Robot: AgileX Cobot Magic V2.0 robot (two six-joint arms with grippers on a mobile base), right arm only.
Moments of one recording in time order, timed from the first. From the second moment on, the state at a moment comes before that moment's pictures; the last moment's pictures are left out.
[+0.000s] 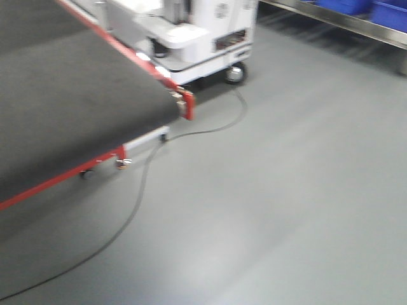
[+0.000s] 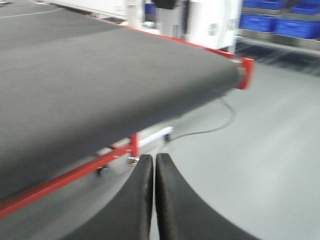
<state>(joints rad) -0.09 0.11 -0.41 0.16 0.55 -0.23</state>
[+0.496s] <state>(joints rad) -0.09 0.11 -0.41 0.16 0.55 -0.23</state>
